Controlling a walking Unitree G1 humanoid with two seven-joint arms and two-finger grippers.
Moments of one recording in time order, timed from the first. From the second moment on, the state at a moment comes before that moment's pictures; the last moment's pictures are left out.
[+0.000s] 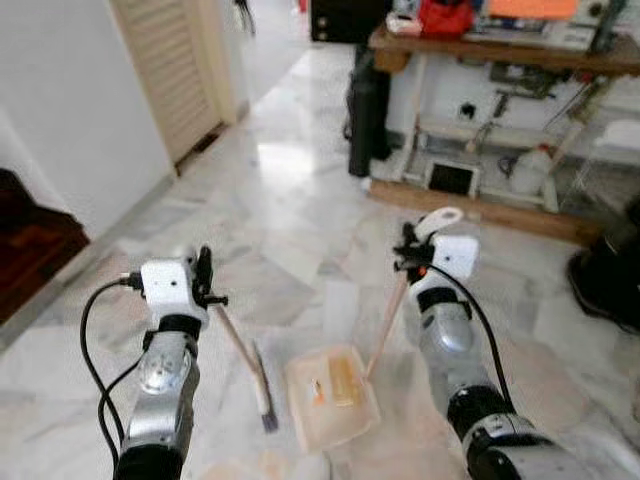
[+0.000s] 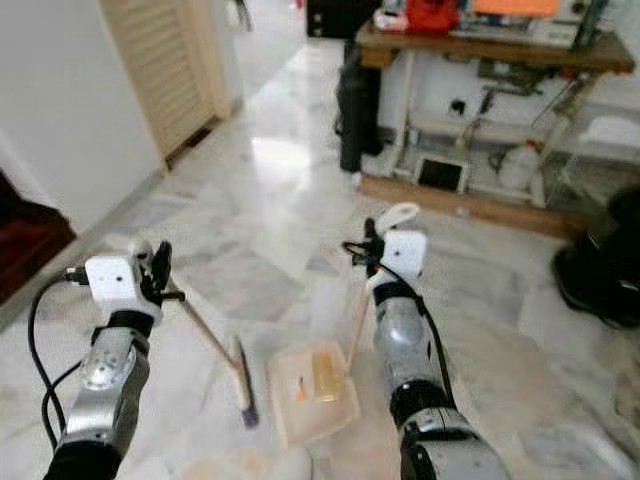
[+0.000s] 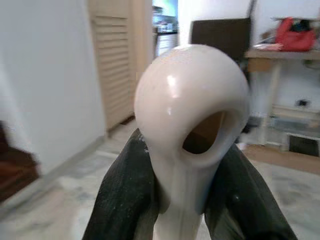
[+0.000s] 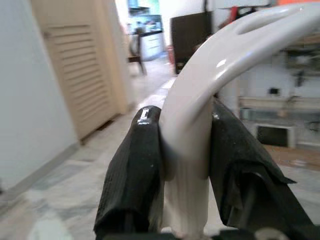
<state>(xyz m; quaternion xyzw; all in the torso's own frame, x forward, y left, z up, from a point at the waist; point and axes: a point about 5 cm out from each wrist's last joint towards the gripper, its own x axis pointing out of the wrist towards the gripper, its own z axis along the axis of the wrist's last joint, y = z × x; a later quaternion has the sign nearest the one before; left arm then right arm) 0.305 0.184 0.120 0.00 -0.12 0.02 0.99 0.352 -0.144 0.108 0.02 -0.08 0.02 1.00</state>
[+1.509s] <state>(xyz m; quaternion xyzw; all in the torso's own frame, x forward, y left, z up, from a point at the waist) 0.302 0.175 0.106 -0.01 -0.10 0.02 0.99 0.350 -0.142 0.103 0.03 -0.07 0.05 1.00</state>
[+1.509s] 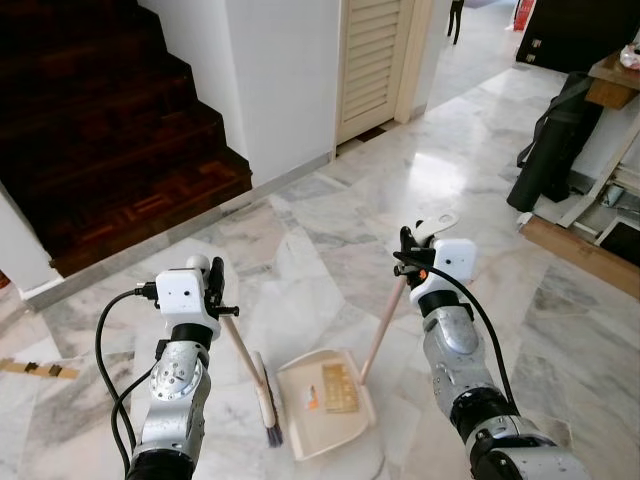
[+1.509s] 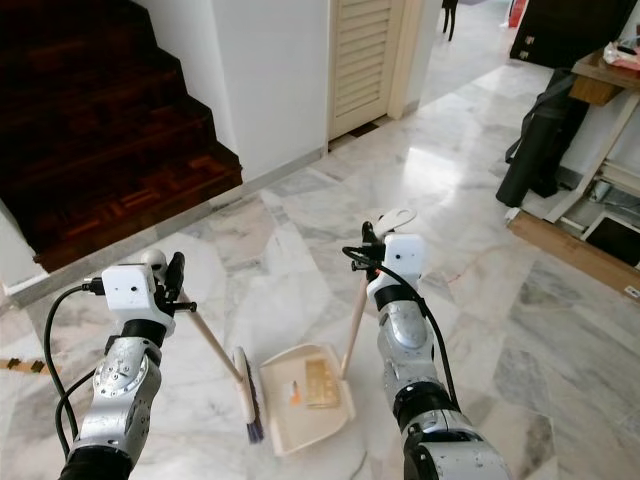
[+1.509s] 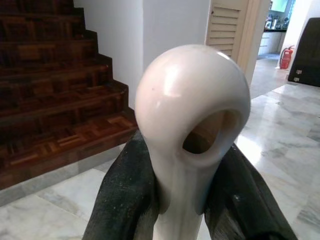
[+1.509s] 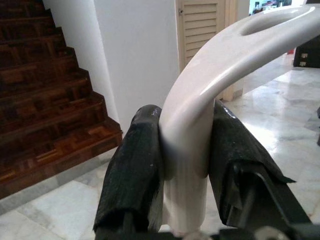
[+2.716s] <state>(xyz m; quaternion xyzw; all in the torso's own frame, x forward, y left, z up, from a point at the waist) 0.309 0.185 0.118 -0.01 -0.11 0.03 0.99 0.354 -0.137 0.105 0.02 -0.06 0.05 1.00</state>
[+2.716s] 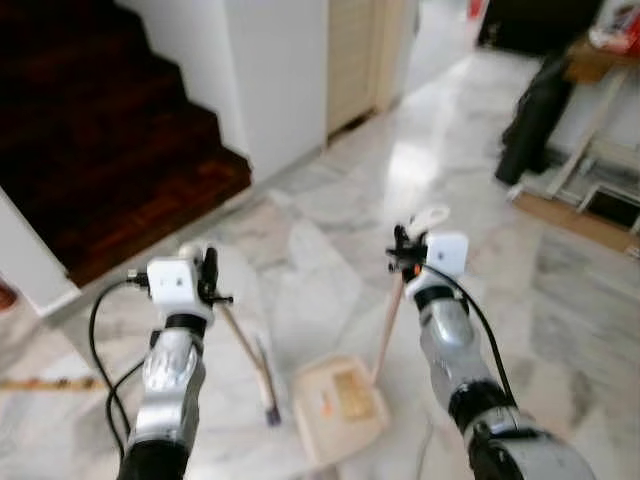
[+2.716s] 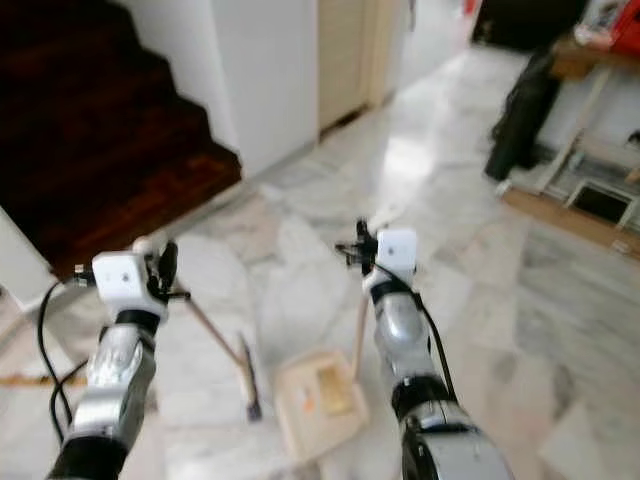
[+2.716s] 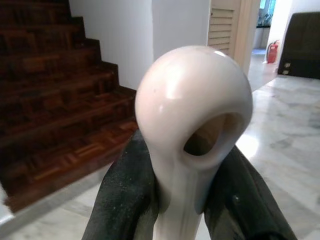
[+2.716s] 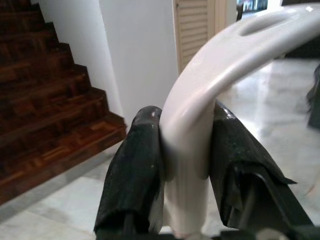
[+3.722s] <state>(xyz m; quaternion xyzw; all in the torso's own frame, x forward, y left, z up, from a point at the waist) 0.309 0.177 0.115 -0.01 -0.10 0.02 0.99 0.350 -0.142 0.097 0.04 -0.05 0.04 1.00</state>
